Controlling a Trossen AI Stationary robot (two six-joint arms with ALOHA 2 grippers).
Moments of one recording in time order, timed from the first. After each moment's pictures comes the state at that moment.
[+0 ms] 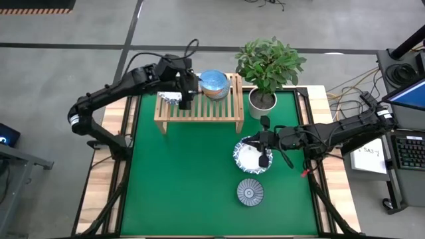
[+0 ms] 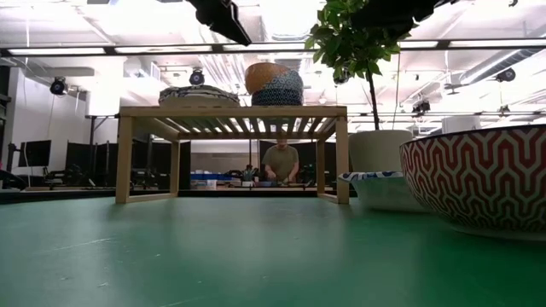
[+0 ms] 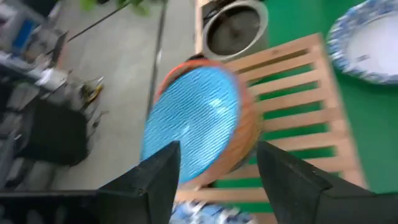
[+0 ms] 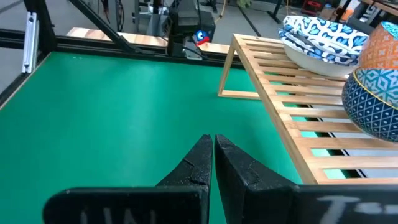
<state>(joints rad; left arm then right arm) 0.42 1.48 1.64 -0.78 -0.07 0.66 0.22 1.05 0.78 -0.08 0.32 -0.04</state>
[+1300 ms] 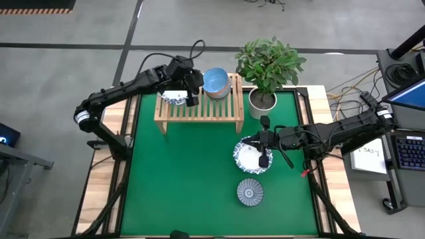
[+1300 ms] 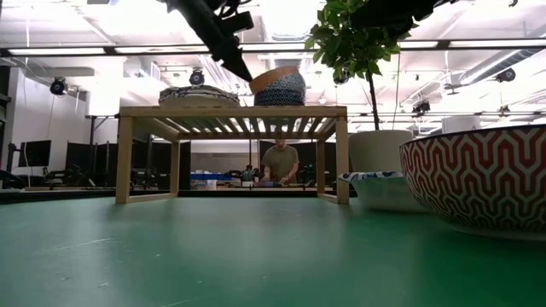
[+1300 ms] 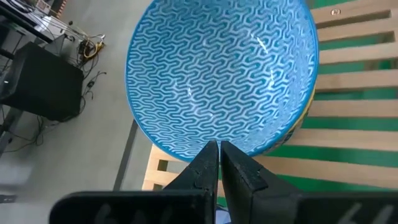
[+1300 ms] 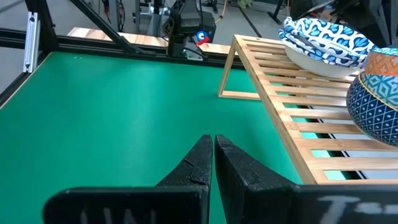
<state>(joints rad) 0.50 1.56 1.52 -0.63 -0.10 0.54 0.22 1.05 0.78 -0.07 0.32 -0.04</state>
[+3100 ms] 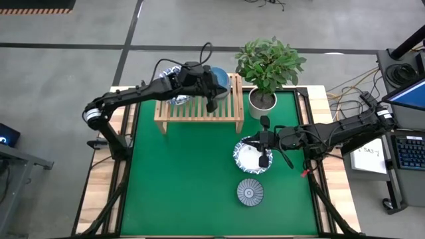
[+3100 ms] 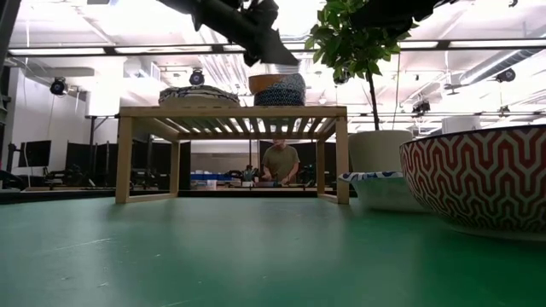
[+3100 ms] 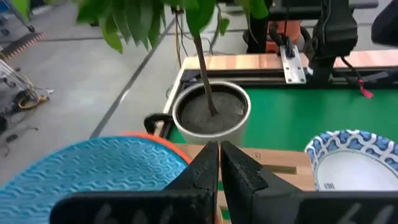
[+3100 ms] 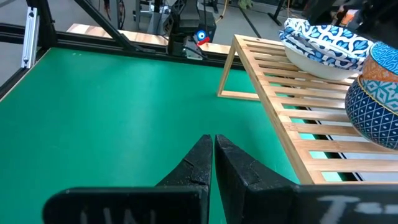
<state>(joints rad) 0.42 1.67 1.50 -0.24 0.14 0.24 0.22 1.05 0.78 -0.08 0.32 -0.06</state>
